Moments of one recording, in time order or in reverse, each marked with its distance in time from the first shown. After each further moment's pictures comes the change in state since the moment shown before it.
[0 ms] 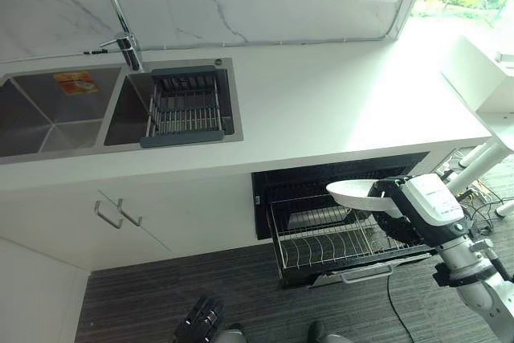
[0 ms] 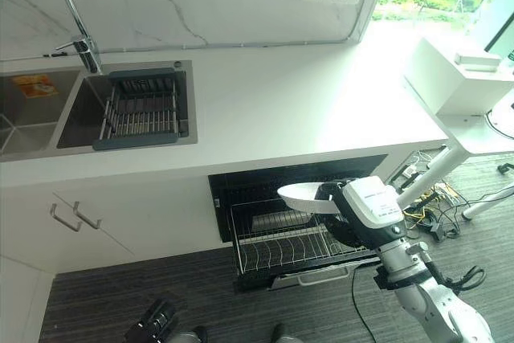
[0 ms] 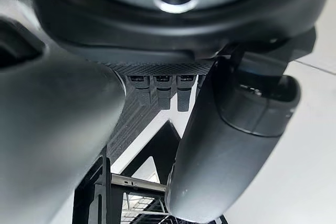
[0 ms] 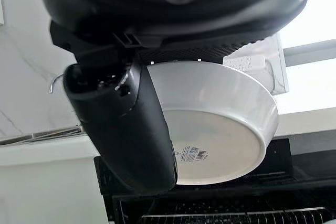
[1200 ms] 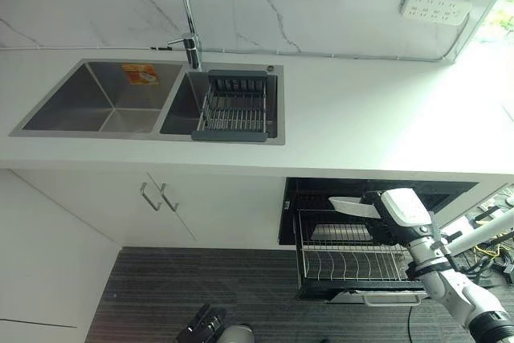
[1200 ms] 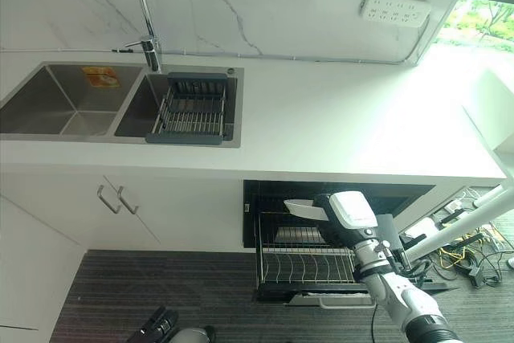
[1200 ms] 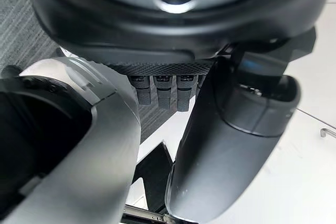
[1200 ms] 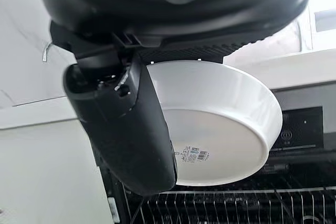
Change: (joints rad) left arm 0.004 0.019 -0.082 0.013 -0.003 0.009 0.064; right arm -0.306 0.097 0.312 0.489 -0.034 0.118 -0.153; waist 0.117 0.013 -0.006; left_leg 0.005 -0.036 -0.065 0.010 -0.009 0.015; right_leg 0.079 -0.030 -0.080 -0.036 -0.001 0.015
